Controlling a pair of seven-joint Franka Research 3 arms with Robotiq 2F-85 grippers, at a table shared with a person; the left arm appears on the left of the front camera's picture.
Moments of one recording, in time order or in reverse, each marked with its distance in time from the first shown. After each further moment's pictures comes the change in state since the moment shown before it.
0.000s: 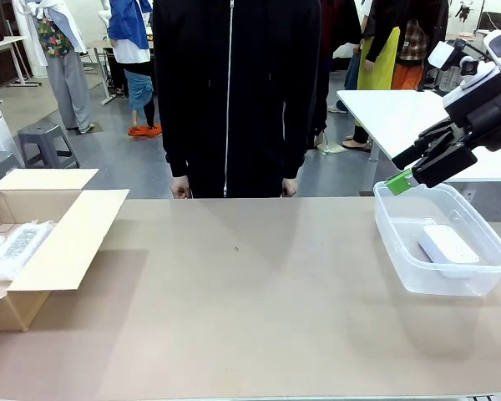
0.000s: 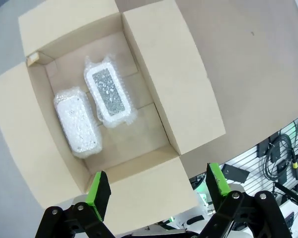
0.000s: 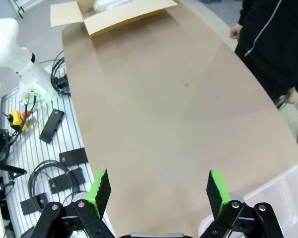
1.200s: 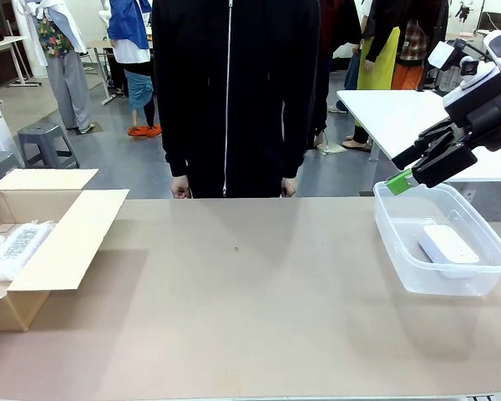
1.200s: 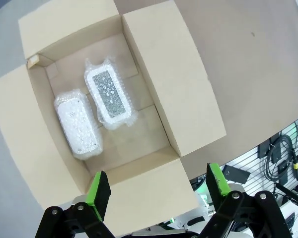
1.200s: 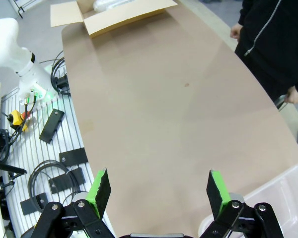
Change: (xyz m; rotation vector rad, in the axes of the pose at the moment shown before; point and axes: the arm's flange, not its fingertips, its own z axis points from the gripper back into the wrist) left arm 0.002 0.000 -0.002 0.003 -0.002 -0.001; right arm 0.000 0.000 0.000 0.000 0.000 0.000
